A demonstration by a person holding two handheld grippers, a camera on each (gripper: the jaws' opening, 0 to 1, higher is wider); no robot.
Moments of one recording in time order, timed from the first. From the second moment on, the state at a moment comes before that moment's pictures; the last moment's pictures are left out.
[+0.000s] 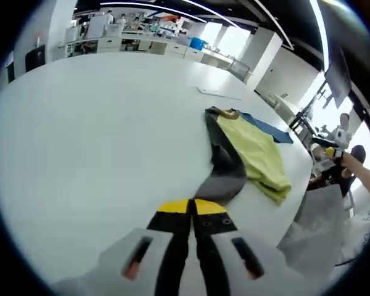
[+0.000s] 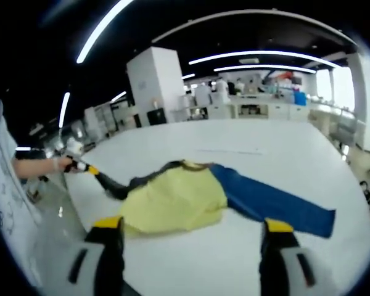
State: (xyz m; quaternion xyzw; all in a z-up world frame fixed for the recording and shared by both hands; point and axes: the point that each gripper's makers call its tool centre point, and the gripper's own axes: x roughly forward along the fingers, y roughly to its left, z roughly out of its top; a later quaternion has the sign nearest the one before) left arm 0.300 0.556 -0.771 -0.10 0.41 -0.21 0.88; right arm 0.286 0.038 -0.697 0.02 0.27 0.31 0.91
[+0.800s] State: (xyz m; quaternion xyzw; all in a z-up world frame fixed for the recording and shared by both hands) left arm 0.350 0.661 -0.815 -0.06 0.50 -0.16 0.85; right arm 0.290 0.060 -0.714 0.02 0.31 0.28 0.91
